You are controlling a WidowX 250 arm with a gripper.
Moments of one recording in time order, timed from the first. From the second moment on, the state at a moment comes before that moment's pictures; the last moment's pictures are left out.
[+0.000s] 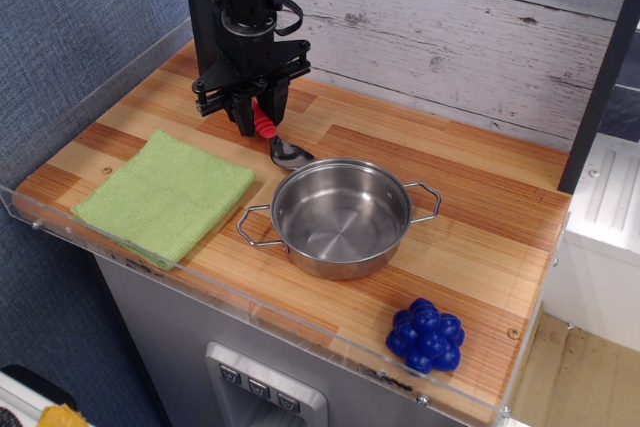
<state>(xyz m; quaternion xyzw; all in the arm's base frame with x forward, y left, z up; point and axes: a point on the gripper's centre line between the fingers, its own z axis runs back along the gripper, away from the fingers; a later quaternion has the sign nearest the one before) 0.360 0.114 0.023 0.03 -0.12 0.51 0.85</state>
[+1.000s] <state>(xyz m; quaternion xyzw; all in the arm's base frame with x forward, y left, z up) 0.351 0.116 0.017 0.01 -0.10 0.49 0.87</state>
